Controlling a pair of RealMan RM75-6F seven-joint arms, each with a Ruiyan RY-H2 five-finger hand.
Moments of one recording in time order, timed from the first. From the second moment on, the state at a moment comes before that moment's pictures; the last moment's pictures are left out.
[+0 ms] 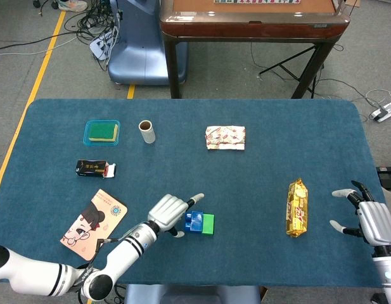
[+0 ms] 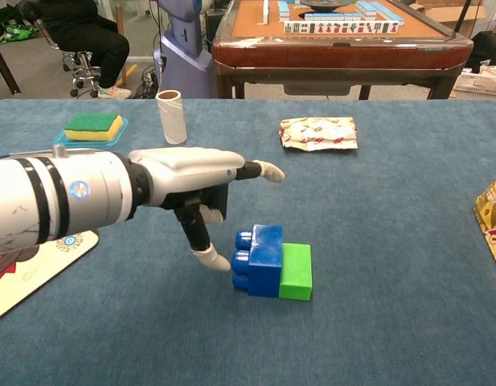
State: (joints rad) left arm -0.96 -1.58 -0.15 -1.85 0.77 0.94 0.69; right arm 0.10 -1.14 0.05 -1.47 -1.50 1.40 0.28
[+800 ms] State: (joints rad) left arm -1.02 -1.67 -0.15 -1.72 0.71 0.92 0.60; right arm 0.10 -1.17 0.04 -1.42 -1.50 1.40 0.32
